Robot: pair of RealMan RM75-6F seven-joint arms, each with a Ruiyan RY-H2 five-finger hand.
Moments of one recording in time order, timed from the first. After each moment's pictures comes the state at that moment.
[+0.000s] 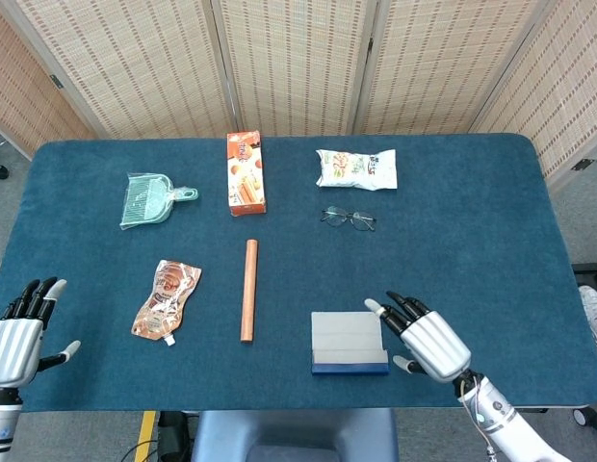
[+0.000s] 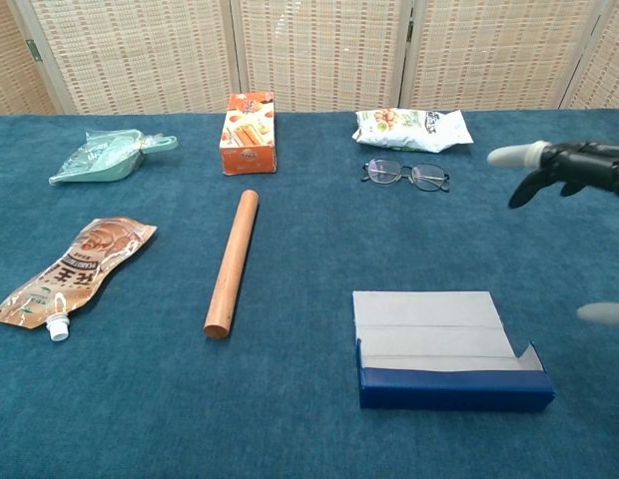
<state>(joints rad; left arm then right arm) -0.12 -1.16 -0.06 -1.61 1.49 1.49 0.20 0.32 -1.27 -0.01 -1.69 -1.81 1.24 -0.21</state>
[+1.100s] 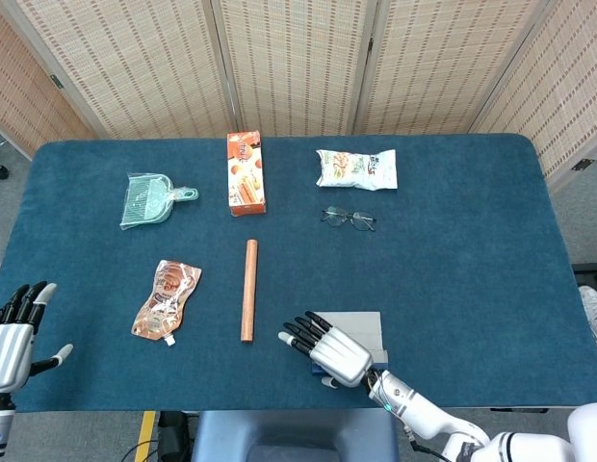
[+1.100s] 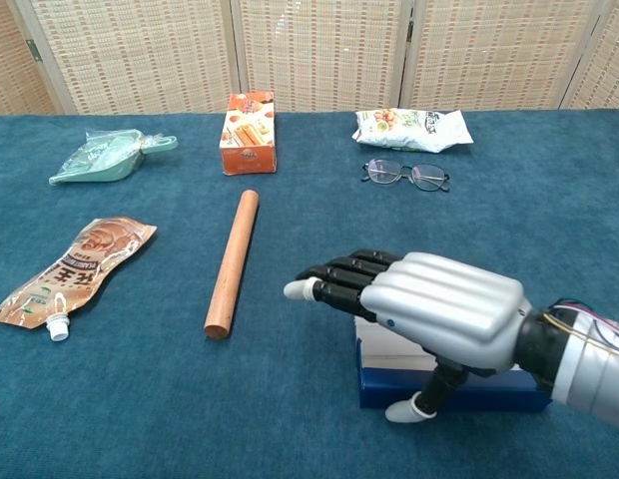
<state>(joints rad) -0.10 -1.16 -0.06 -1.59 1.48 1.51 0.17 0.56 -1.65 0.02 -1.52 -1.69 0.94 -0.33</state>
